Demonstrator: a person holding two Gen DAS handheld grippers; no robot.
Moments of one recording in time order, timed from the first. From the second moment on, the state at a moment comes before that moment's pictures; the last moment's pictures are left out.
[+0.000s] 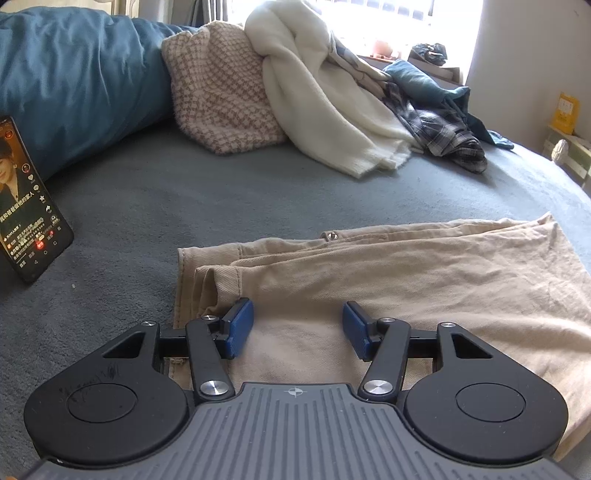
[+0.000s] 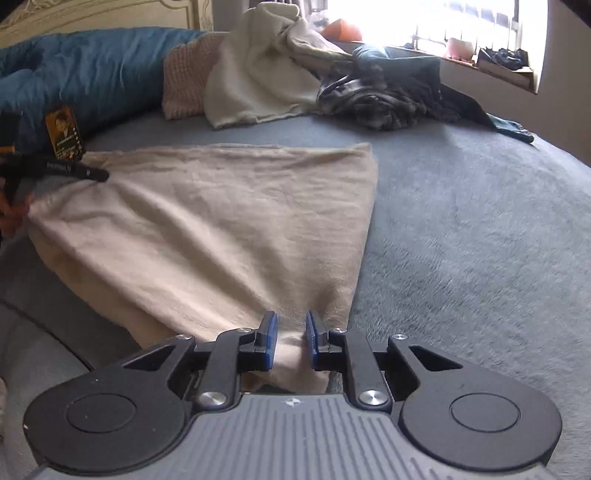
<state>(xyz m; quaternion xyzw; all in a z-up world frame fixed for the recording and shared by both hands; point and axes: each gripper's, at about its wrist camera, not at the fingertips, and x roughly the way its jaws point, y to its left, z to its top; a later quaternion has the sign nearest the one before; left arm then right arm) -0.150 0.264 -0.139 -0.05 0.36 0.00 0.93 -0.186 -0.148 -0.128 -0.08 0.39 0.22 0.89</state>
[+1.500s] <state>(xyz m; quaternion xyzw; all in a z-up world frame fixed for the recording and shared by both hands) -0.150 0.266 -0.142 -0.06 0.35 -0.01 0.93 -0.060 -0.166 -0.100 -0.03 0.37 0.25 0.89</state>
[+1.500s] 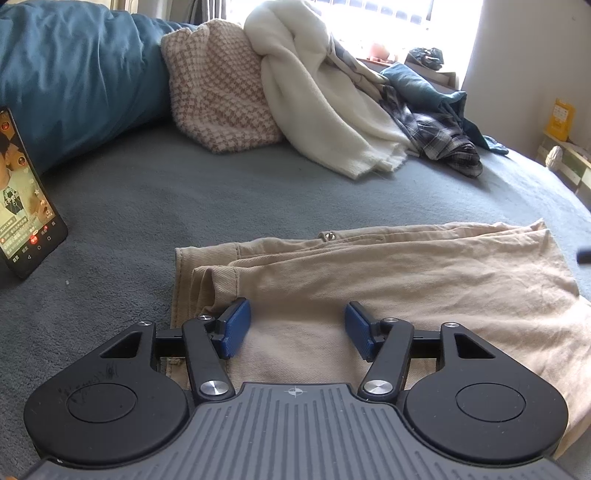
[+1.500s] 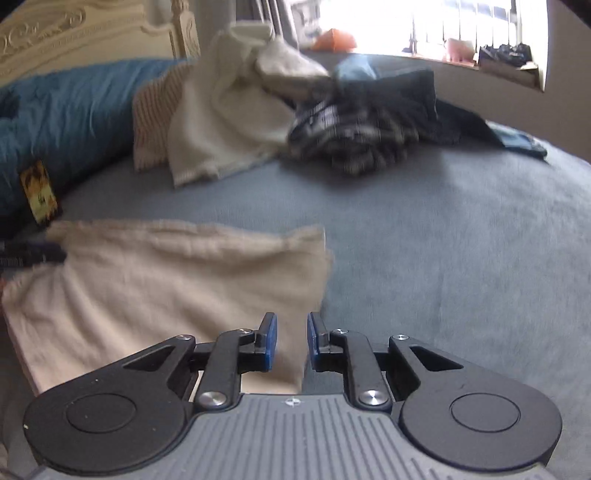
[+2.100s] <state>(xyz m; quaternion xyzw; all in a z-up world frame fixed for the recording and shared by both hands) -0.149 0.263 -0.142 -0.06 0.36 0.00 0.93 -0.049 -0.229 -0.101 0.15 0.42 0.21 0.87</state>
